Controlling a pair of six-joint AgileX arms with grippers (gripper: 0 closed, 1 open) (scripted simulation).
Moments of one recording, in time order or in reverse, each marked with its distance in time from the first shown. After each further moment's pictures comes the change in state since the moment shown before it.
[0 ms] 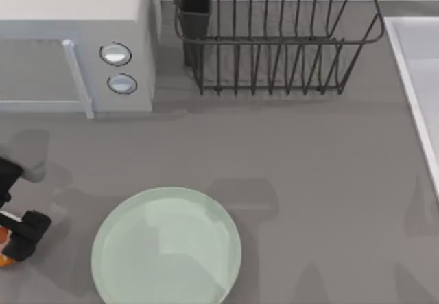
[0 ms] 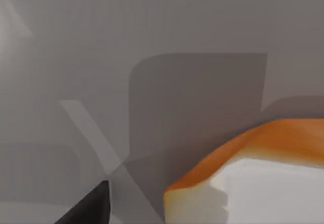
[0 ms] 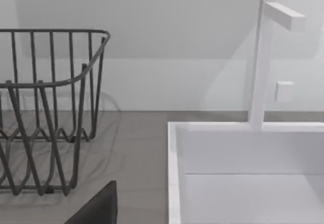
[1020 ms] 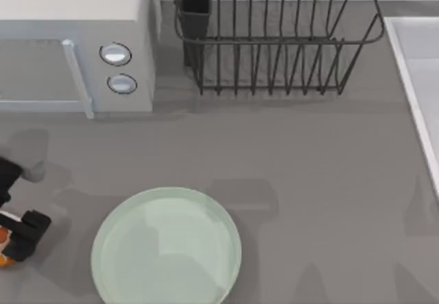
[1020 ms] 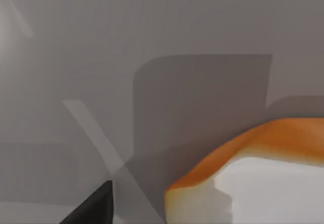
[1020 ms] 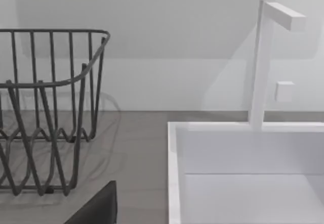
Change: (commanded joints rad) left arm 0.000 0.000 0.000 0.000 0.000 0.000; right arm 0.000 0.000 0.000 0.000 0.000 0.000
